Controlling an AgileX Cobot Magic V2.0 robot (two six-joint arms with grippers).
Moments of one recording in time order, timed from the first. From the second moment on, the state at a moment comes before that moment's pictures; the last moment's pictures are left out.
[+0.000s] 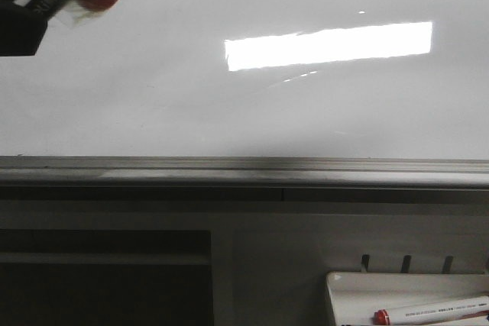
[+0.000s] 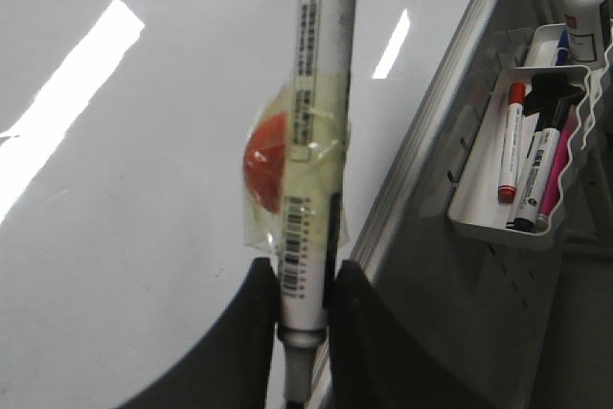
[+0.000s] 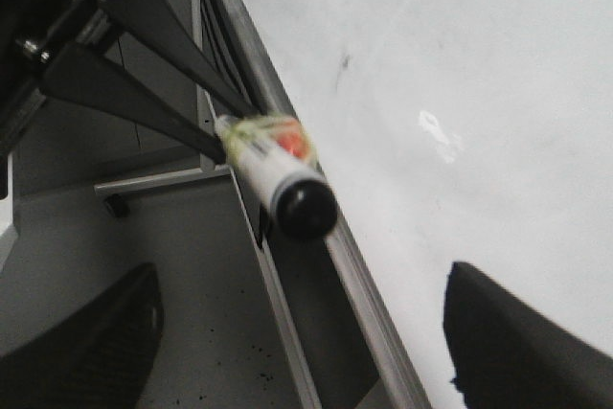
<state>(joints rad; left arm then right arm) -0.86 0.74 -0.41 0.43 0.06 0.19 0.82 1.04 -0.82 0.74 0.37 -1.02</state>
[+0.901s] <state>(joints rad) -0.87 0.74 -0.41 0.44 0.07 0.19 0.89 1.13 -0.91 0.74 0.37 -1.05</state>
